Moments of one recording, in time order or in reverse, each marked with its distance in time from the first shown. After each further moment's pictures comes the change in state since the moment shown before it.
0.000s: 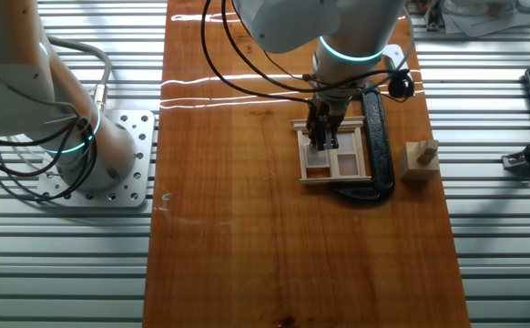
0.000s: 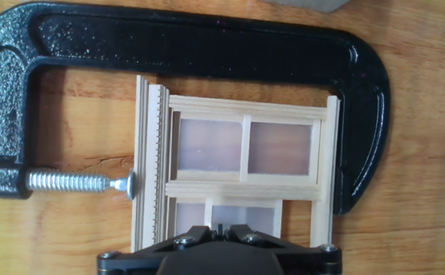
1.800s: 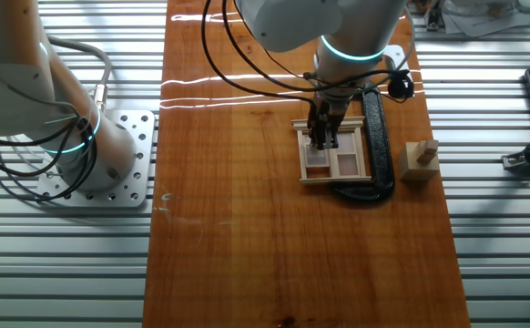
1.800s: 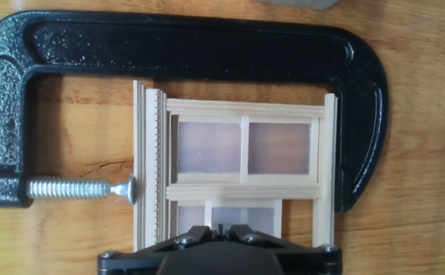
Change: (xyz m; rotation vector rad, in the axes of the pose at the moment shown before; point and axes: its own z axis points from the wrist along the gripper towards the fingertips) arm 0.000 0.001 0.000 -0.001 0.002 0.026
